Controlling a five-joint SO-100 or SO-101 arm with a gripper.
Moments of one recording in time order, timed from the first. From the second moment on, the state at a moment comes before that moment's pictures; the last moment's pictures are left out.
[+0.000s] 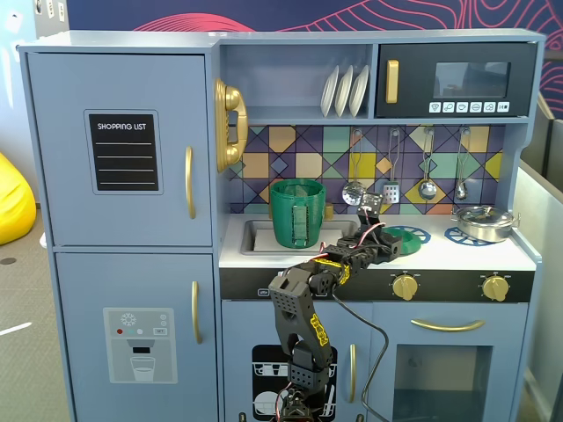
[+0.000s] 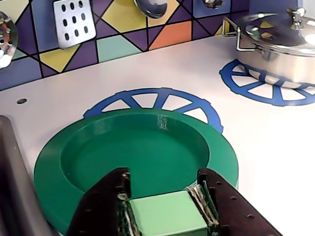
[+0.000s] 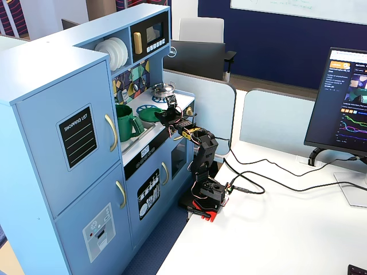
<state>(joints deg) 30.8 110.3 118.4 -8.3 -93.0</state>
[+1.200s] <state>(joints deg) 10.3 109.8 72.9 30.2 -90.6</state>
